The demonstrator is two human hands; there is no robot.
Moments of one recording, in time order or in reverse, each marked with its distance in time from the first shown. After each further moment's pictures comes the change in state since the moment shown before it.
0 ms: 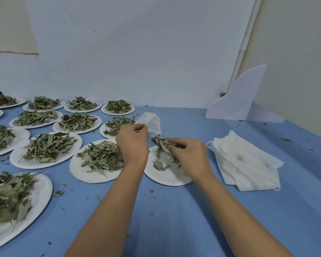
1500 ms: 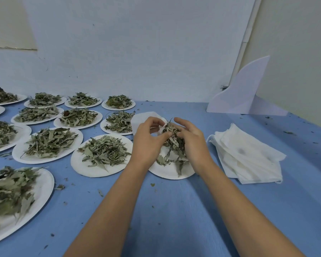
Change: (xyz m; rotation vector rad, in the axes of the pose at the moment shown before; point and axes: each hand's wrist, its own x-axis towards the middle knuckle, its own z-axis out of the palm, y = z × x) left_hand -0.020 0.002 -0.001 -0.193 -0.456 0.105; right_hand 0.008 -0.011 0.000 0.439 -0.059 0.178
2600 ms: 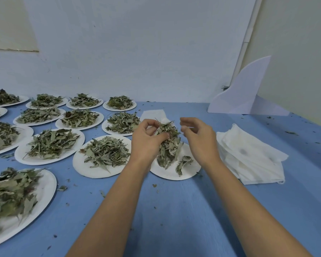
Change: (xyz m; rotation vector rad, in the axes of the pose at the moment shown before) left_hand -0.002 0.001 -0.001 -0.325 0.025 -0.158; right_hand 0.001 -0.007 -0.011 -0.369 0.145 -0.219
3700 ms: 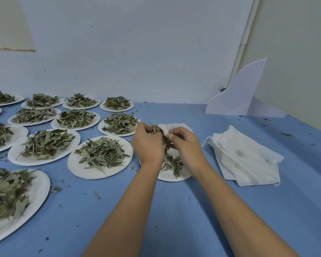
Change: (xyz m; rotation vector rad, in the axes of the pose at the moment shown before) left_hand 0.005 -0.004 0.030 0.387 0.461 0.026; right_hand -0.002 0.013 0.018 0.189 -0.157 0.147
